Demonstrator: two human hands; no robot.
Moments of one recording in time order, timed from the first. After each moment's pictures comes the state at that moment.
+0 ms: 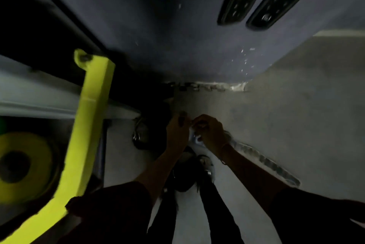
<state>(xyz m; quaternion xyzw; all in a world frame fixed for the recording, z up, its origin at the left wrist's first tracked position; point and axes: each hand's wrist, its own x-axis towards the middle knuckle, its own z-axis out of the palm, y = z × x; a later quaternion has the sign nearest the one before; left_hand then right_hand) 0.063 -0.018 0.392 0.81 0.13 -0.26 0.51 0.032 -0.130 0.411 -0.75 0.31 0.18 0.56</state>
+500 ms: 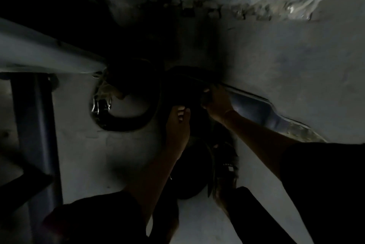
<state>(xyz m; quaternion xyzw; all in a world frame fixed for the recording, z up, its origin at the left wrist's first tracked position) -0.008 0.007 -0.042 0.76 0.25 -0.32 0.50 0.017 -0.140 -0.078 -0.83 0.26 0.33 0.35</state>
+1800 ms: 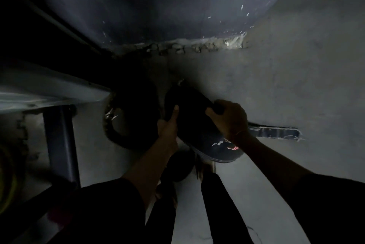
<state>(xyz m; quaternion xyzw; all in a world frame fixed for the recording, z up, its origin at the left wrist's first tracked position) -0.009 -0.018 0.166 0.62 0.40 -0.33 0.59 -0.054 -0.180 0.229 -0.88 0.33 0.14 0.33</state>
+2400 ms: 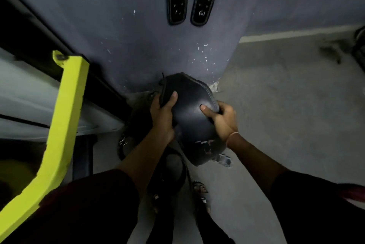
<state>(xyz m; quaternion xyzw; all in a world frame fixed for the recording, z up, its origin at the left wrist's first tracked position) -0.011 -0.061 0.479 0.58 0.17 -0.23 0.76 -0.099 -0.200 0.488 -0.73 0.35 -0.04 0.58</state>
